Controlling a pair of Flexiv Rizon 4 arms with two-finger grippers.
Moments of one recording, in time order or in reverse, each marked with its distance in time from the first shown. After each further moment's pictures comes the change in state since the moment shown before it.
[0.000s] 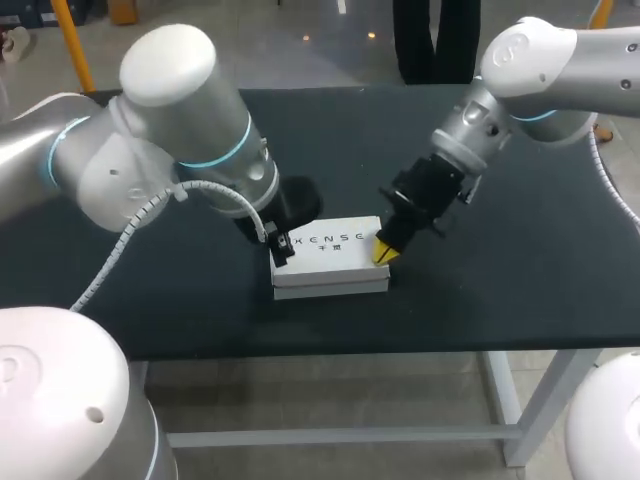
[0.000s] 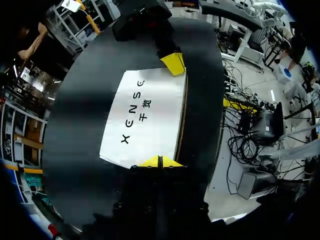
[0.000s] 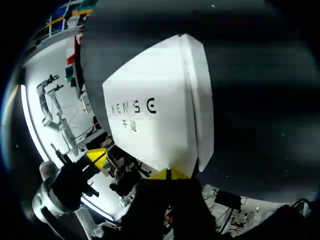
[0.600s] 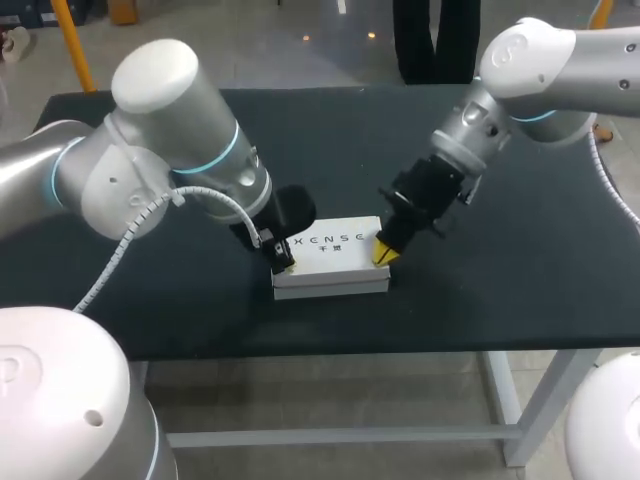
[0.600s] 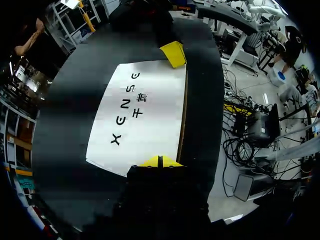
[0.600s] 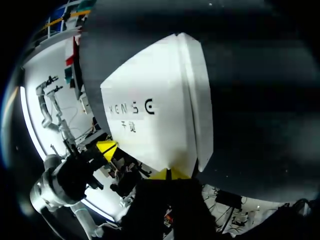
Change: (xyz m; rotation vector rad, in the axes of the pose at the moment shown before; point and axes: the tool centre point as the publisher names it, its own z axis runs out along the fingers) left arm 0.002 0.007 0.028 0.032 0.066 -0.005; right arm -0.002 0.001 0.002 0.002 -0.002 0.013
